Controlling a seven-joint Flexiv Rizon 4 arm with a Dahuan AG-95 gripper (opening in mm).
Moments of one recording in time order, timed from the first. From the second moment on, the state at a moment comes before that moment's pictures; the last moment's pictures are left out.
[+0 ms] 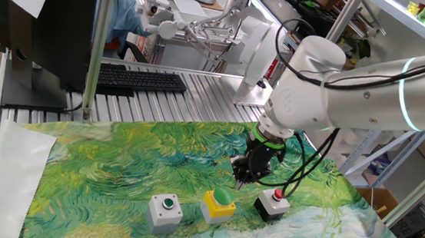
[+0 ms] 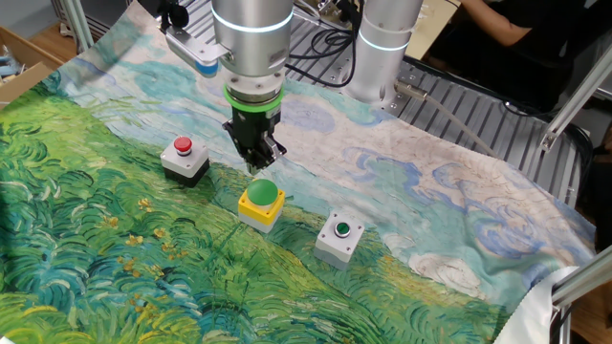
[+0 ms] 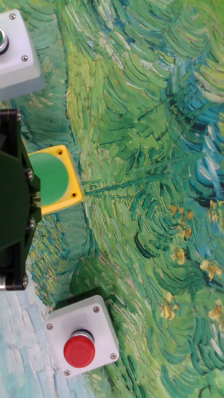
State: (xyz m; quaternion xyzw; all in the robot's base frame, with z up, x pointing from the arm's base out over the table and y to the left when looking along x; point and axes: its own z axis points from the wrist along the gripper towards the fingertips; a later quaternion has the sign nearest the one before) arm 0.503 -0.040 0.122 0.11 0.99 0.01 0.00
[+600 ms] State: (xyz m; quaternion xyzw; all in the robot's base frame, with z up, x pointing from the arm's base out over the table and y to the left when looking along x) arm 0.504 -0.040 0.122 0.11 0.99 0.00 0.00
